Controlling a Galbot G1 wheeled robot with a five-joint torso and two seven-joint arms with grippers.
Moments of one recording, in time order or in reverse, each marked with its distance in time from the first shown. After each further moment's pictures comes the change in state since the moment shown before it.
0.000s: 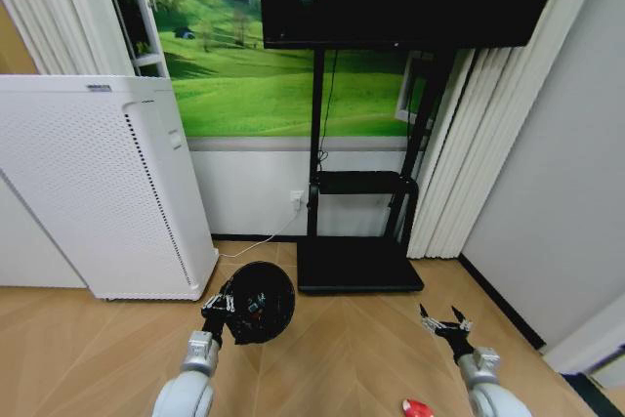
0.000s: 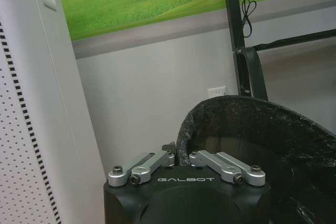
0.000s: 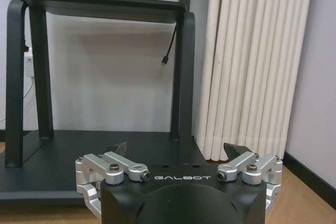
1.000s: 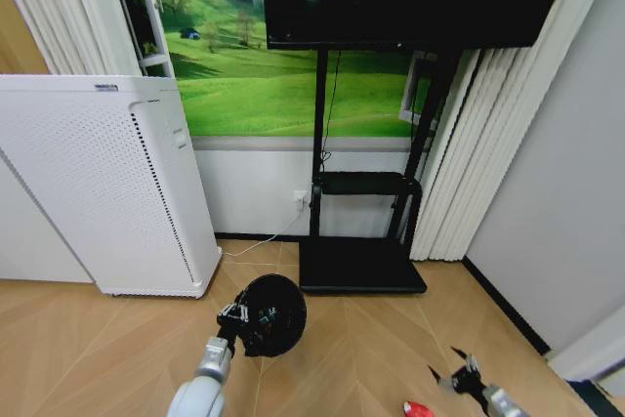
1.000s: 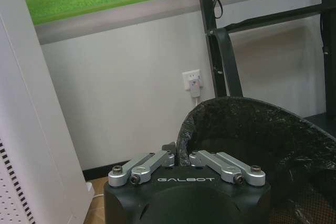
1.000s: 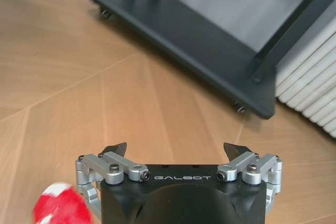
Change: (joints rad) left arm -0.034 0.043 0.120 0.079 0.011 -0.009 -0.002; right arm -0.167 -0.306 -0.215 -0.175 -0.279 0.045 -0.135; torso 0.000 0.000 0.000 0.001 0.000
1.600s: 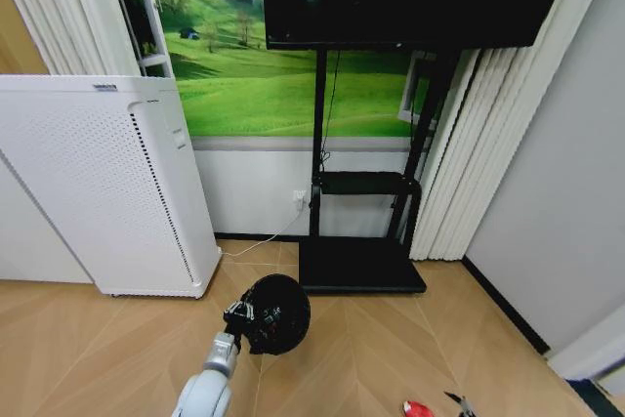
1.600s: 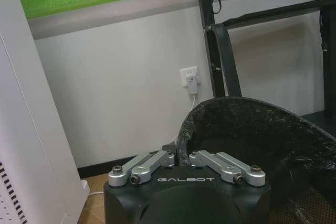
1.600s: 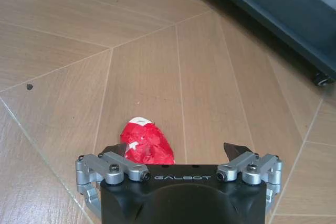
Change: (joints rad) left arm -0.032 -0.008 0.014 0.043 -0.004 -0.002 -0.001; right arm 0.057 -0.011 -0.198 -0.142 -0.069 0.046 -0.054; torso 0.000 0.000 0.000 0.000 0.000
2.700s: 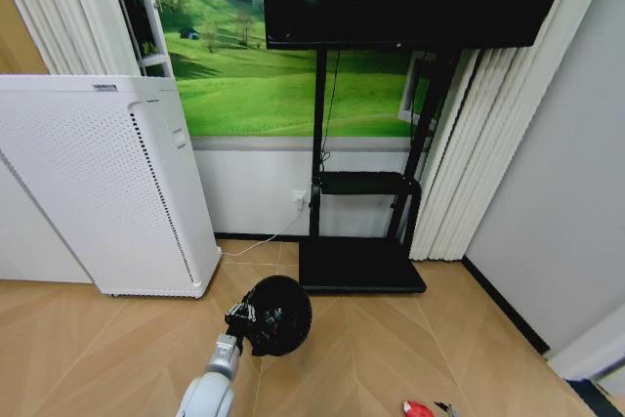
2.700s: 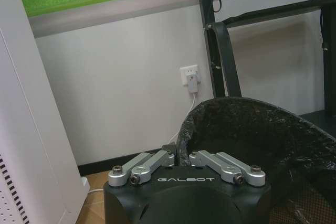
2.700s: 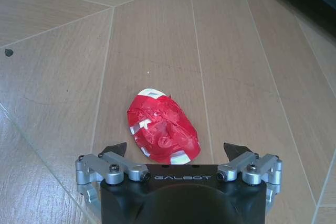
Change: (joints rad) left arm 0.012 -0.015 0.002 -0.005 0.013 0.001 -0.005; right arm 0.232 0.119 -0.147 -0.292 -0.055 0.004 -0.011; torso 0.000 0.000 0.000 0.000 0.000
